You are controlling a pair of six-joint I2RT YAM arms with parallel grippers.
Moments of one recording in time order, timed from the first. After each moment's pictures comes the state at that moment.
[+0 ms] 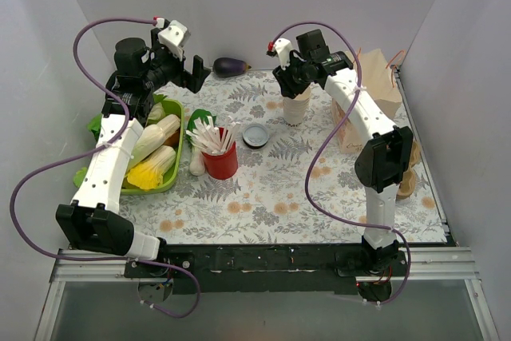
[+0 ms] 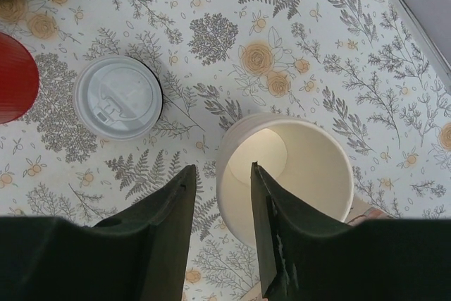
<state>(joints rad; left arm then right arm) -0.14 1.41 1.55 -0.29 0.47 0.24 0.44 2.05 2.13 -0.88 -0.28 -0.42</state>
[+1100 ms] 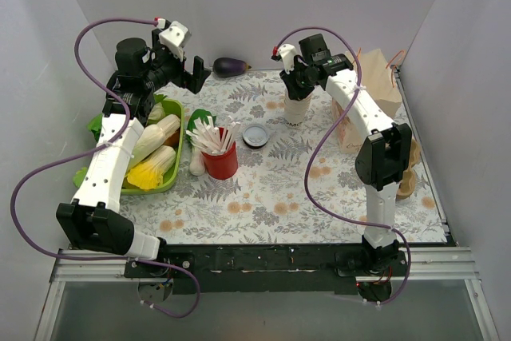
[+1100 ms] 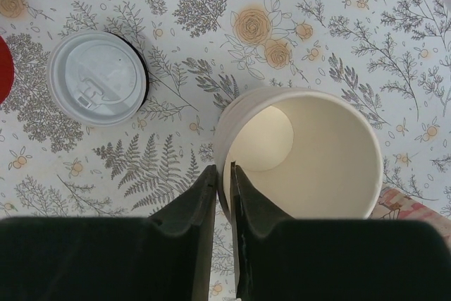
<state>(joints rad) -0.14 1.42 1.55 -0.29 0.47 0.24 0.41 2.07 2.08 -0.89 -0.25 -0.40</state>
